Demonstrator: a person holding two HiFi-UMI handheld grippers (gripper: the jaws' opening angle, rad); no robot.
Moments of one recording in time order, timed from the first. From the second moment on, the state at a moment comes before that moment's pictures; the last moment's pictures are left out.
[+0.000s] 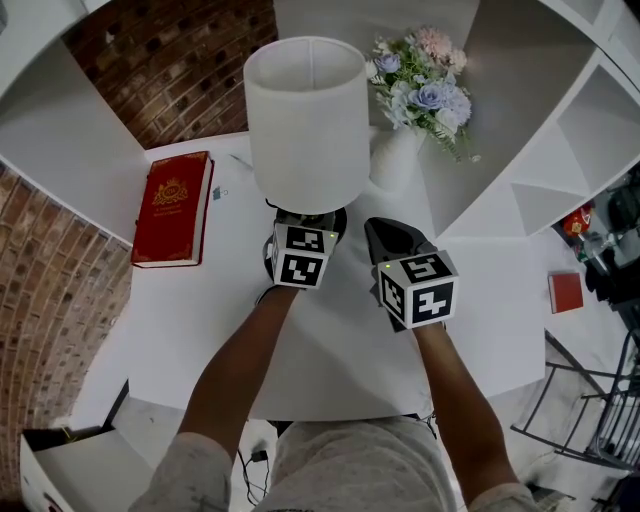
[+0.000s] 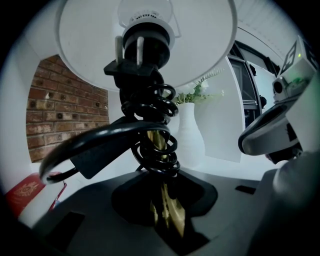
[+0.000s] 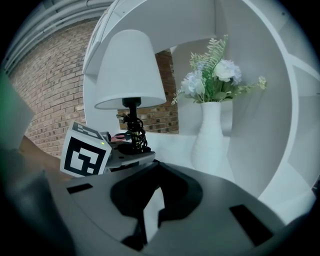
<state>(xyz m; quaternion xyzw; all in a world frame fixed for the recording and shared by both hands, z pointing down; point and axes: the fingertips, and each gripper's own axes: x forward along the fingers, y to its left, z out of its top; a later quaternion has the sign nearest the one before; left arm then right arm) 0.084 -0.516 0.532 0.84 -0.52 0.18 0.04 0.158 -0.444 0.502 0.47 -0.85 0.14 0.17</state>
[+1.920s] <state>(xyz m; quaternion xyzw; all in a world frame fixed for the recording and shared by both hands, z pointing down) 0.053 -0.419 0.472 0.87 -0.45 0.19 0.07 0.140 -0.392 0.441 0.52 -0.83 0.15 0.14</state>
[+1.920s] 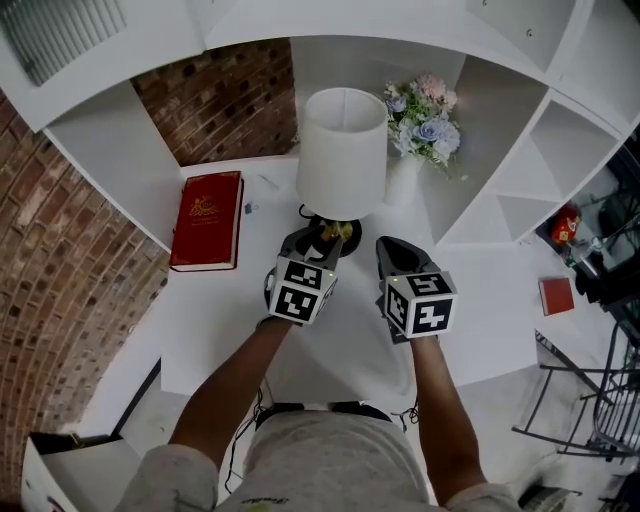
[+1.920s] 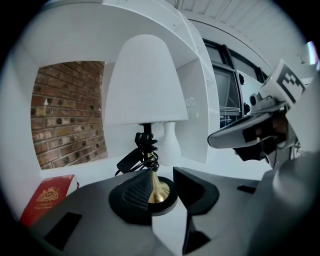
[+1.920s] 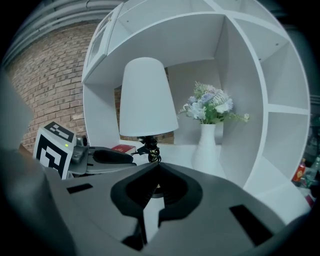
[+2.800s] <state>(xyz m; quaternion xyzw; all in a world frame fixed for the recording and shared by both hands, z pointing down) -0.029 -0.374 0.395 0.85 -0.50 0.16 0.08 0.113 -0.373 0.395 0.51 -0.84 0.15 0.10</state>
